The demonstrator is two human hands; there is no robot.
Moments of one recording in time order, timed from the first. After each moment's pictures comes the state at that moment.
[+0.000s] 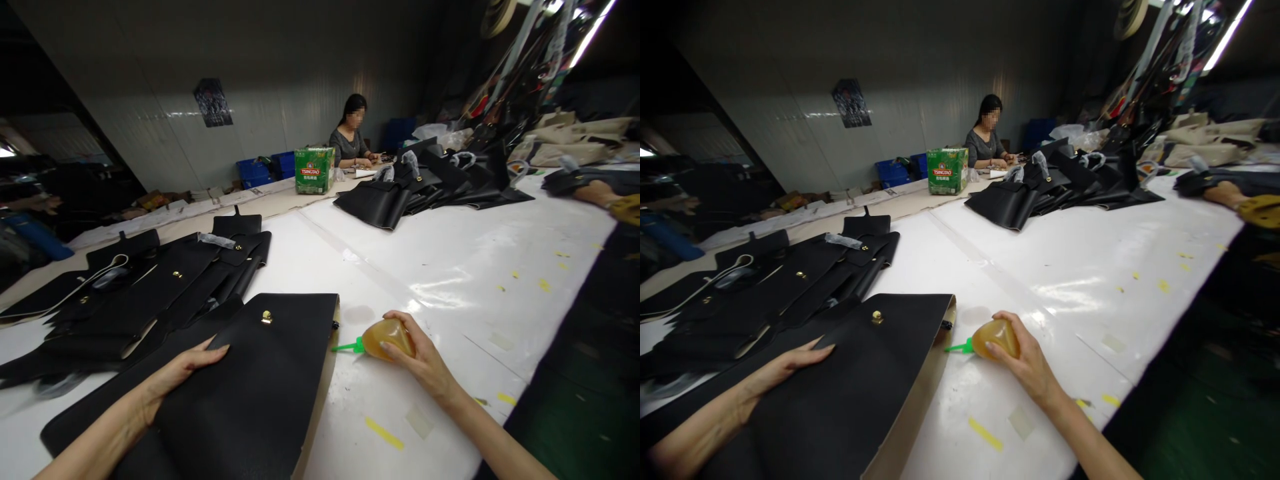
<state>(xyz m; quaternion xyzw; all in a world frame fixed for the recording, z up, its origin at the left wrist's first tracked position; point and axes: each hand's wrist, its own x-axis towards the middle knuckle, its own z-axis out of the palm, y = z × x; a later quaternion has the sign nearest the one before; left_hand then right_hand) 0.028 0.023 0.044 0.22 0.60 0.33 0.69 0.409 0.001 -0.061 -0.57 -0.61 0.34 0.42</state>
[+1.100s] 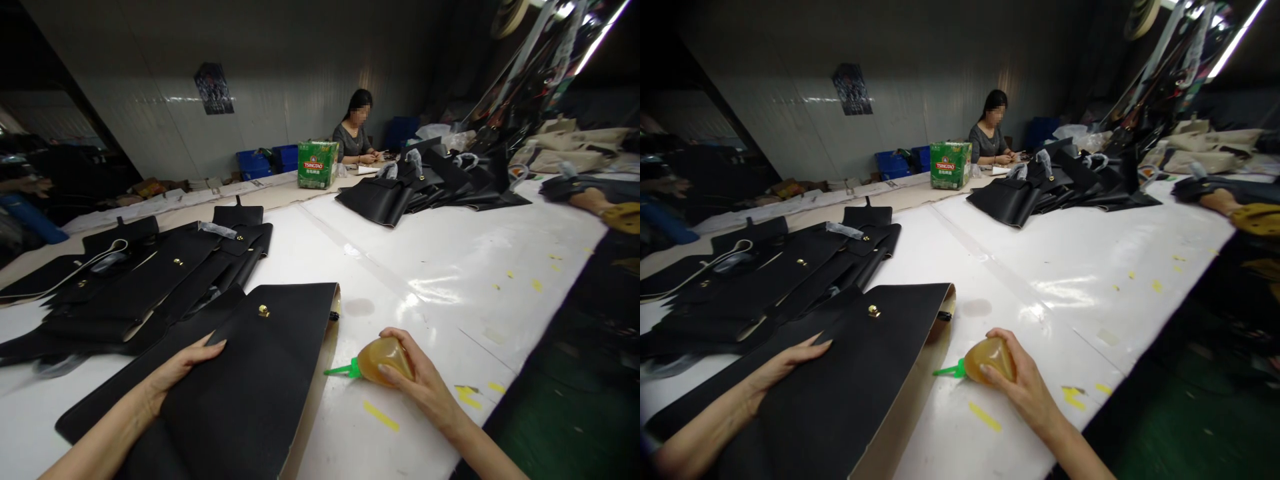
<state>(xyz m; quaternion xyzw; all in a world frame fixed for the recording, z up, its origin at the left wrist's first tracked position) 0.000 0.012 0.012 0.22 0.56 0.34 0.72 0.388 -0.037 -0.060 -0.56 -0.59 0.42 0.39</state>
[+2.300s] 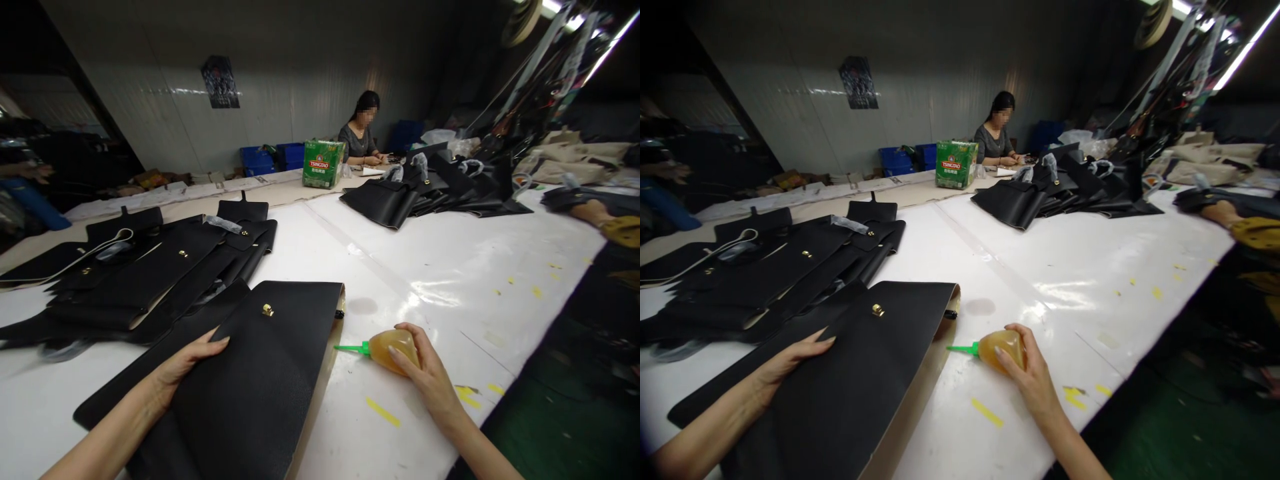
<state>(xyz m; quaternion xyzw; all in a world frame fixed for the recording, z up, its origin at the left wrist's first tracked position) -0.017 0.006 -0.004 0.25 0.52 0.35 0.74 0.378 -0.039 -0.063 -0.64 -0.51 0.38 0.44</state>
